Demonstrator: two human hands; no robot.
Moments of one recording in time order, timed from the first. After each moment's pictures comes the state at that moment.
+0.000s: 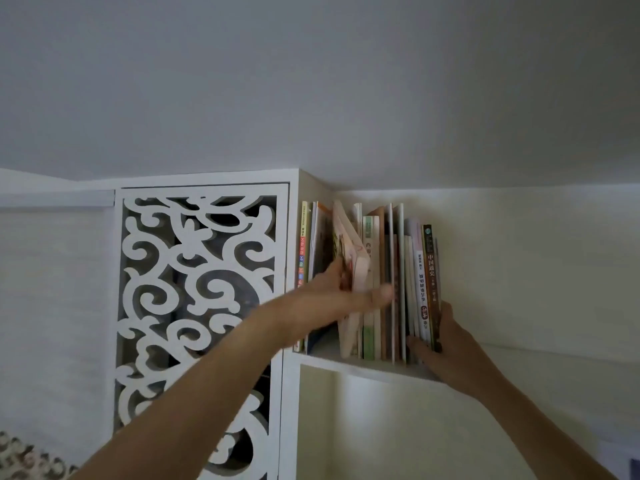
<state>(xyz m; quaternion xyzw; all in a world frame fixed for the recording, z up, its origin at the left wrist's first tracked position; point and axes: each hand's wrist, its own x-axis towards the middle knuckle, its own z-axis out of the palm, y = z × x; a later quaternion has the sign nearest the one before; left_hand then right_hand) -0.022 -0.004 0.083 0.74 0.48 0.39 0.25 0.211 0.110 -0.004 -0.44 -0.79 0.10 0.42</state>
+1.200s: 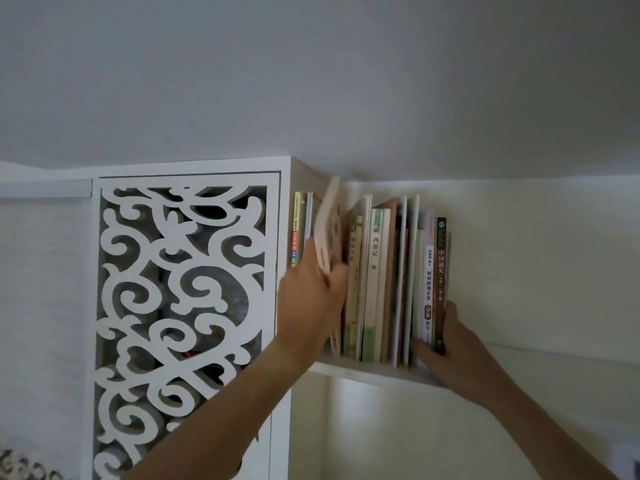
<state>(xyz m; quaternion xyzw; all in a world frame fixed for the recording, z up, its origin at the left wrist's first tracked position) -0.017 0.068 0.049 0.60 0.43 0.67 -0.12 0.213 0.116 -0.006 -0.43 -0.79 0.11 0.43</state>
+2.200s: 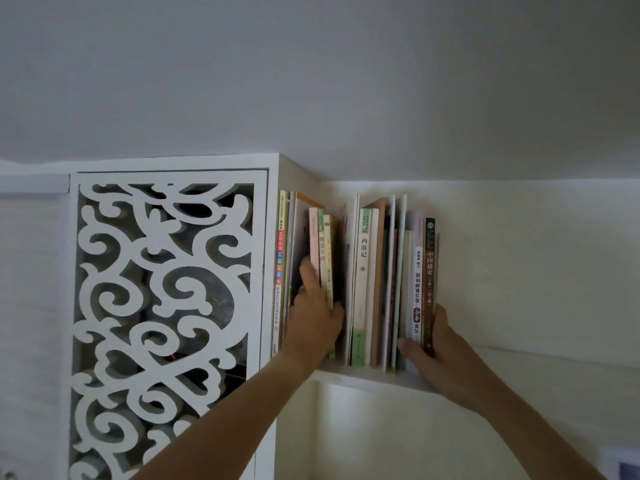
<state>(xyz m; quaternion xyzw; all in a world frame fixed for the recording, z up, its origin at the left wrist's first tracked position) -0.016 0.138 0.008 0.61 0.48 0.63 -0.03 0.215 0.121 -0.007 -0.39 -0.80 0.15 0.42</state>
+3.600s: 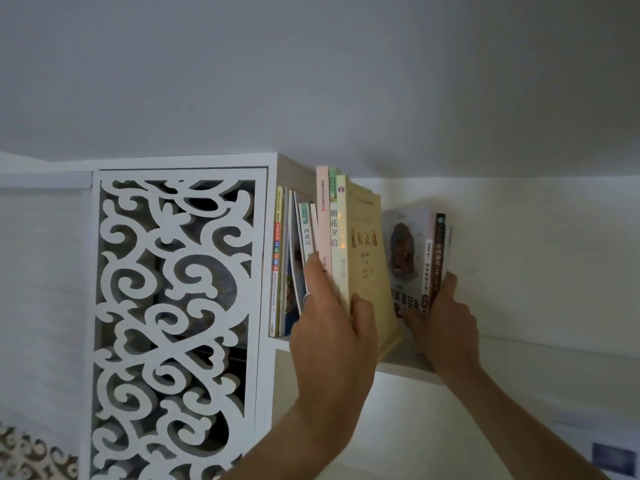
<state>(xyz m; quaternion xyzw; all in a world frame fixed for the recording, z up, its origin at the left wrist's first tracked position) 0.076 -0.021 0.009 0.52 0.49 0.69 -0.14 0.212 0.113 0.004 -0.54 -0.66 -0.04 0.52</state>
